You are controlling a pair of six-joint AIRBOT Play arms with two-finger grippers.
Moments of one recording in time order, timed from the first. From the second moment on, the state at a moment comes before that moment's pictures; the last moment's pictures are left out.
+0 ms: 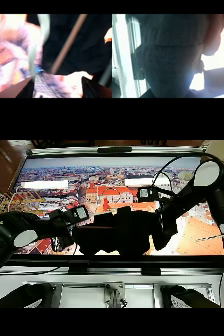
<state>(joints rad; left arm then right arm) -0.67 -0.93 1.08 1.67 -1.22 -1.01 0.24 -1.24 1.52 -1.25 1.84 0.41</state>
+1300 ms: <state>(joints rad) -0.51 -0.79 0.98 1.66 -1.39 -1.67 0.24 -1.20 1.52 -1.22 1.85 0.67</state>
